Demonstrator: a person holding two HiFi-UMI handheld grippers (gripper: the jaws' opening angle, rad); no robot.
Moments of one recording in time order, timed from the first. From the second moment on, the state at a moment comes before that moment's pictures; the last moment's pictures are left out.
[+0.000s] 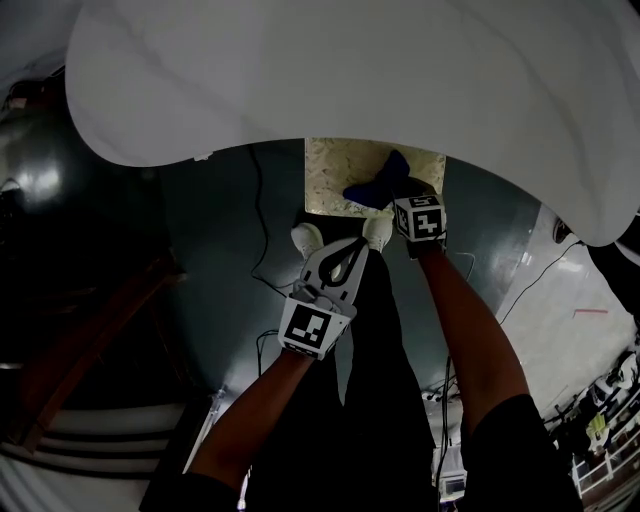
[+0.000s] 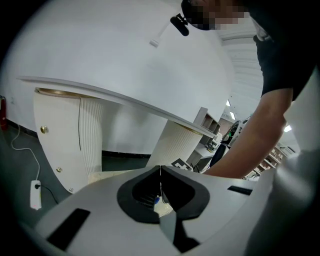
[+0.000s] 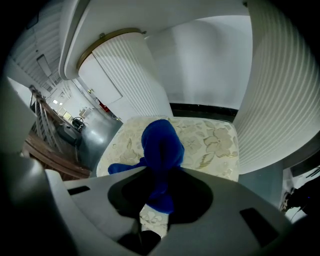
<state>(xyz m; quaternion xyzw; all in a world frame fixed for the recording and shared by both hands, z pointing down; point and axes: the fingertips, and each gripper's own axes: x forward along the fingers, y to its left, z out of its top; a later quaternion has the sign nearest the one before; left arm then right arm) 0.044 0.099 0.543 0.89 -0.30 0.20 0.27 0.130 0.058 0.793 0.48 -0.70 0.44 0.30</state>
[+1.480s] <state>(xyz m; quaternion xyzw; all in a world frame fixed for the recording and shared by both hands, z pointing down) 0.052 0.125 0.535 0.90 -0.27 0.23 0.25 0.179 0.074 0.729 0.54 -0.65 0.47 0.25</state>
